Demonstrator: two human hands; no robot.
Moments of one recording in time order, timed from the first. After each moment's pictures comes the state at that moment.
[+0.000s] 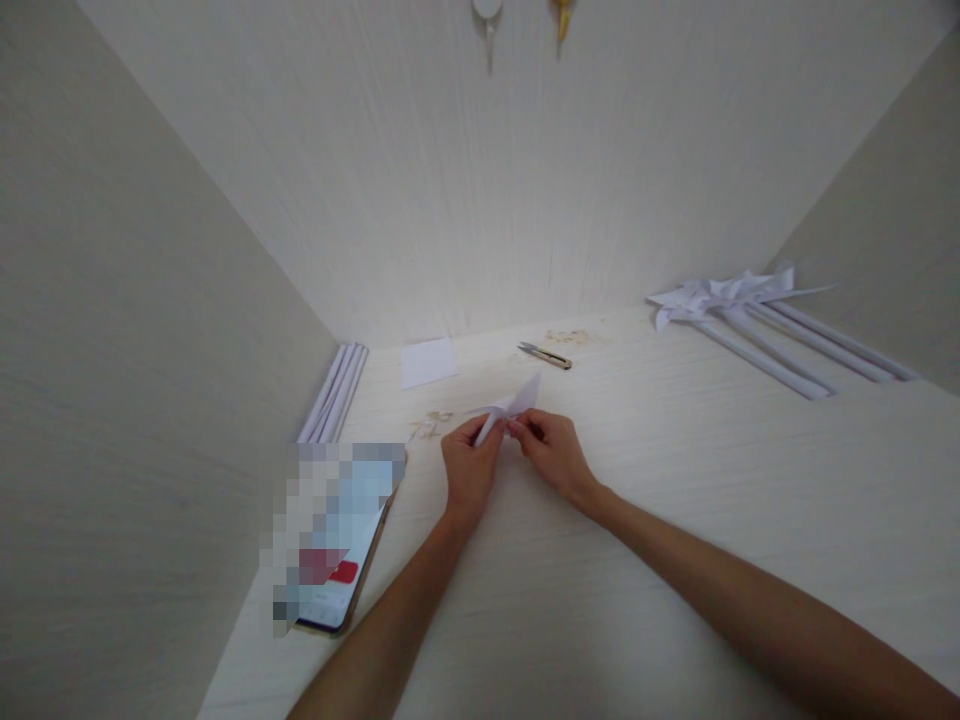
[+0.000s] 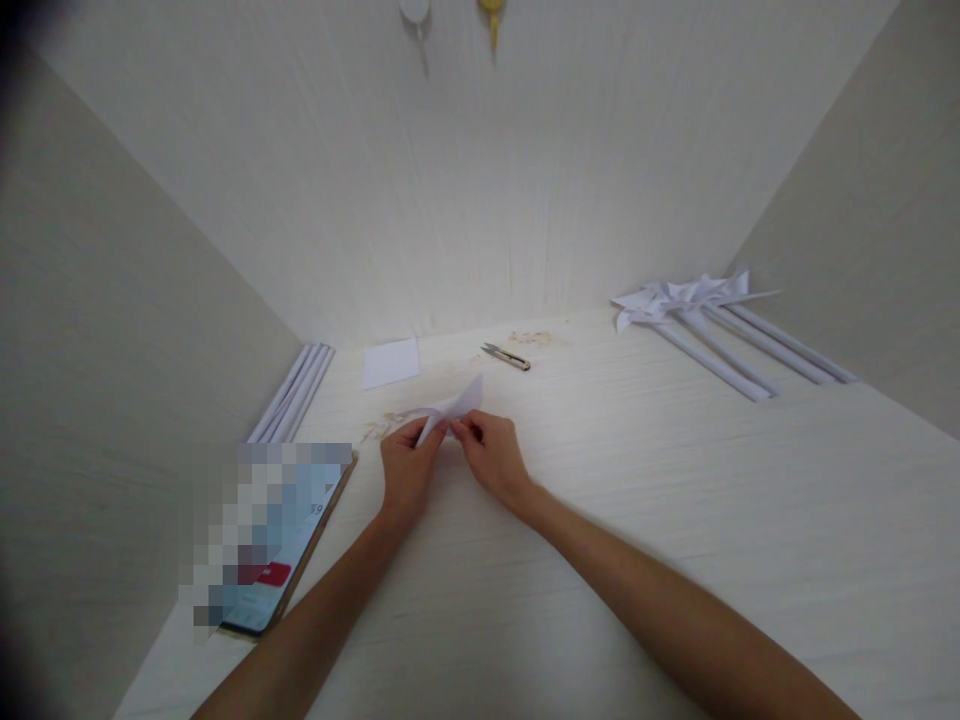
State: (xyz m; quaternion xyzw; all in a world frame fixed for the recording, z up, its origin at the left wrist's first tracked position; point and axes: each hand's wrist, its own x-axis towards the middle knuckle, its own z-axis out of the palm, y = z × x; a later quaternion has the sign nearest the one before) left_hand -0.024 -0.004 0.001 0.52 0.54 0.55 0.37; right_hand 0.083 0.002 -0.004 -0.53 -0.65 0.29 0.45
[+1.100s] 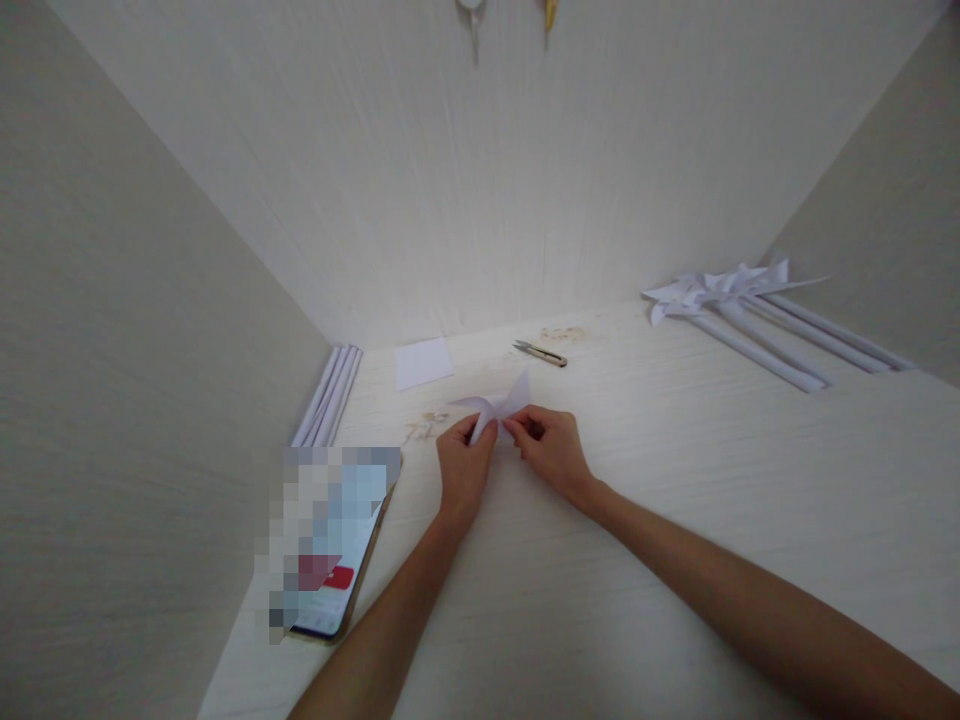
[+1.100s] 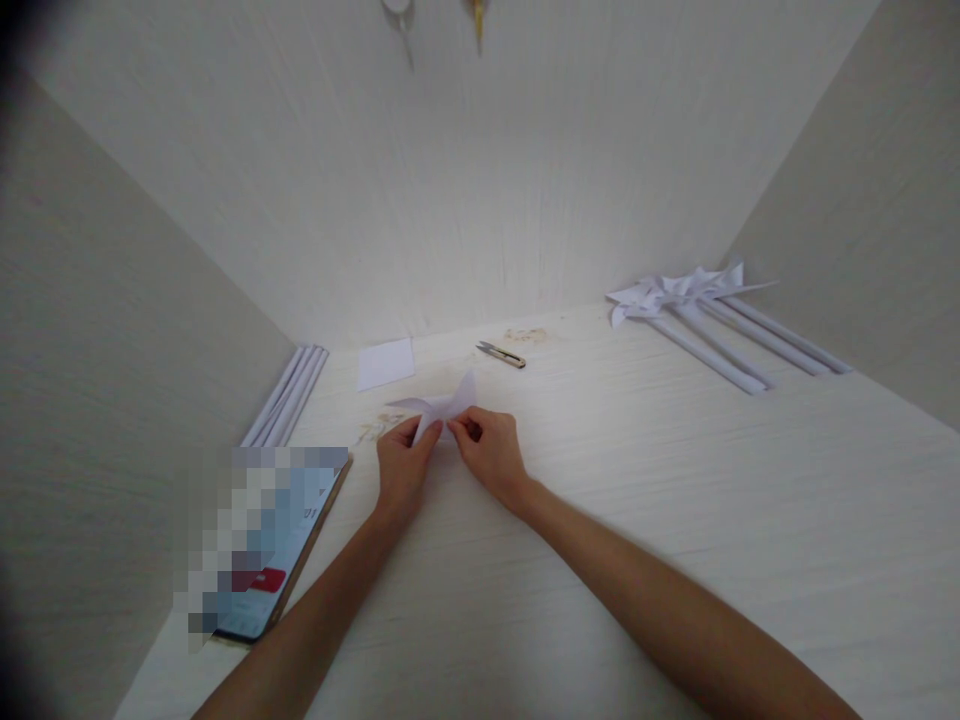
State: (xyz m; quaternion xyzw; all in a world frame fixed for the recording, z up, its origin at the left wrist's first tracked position) left_hand -0.028 0.001 -0.004 0.53 0.56 0.52 0.36; right_hand 0.084 0.002 -0.003 -0.54 -0.63 0.28 0.48
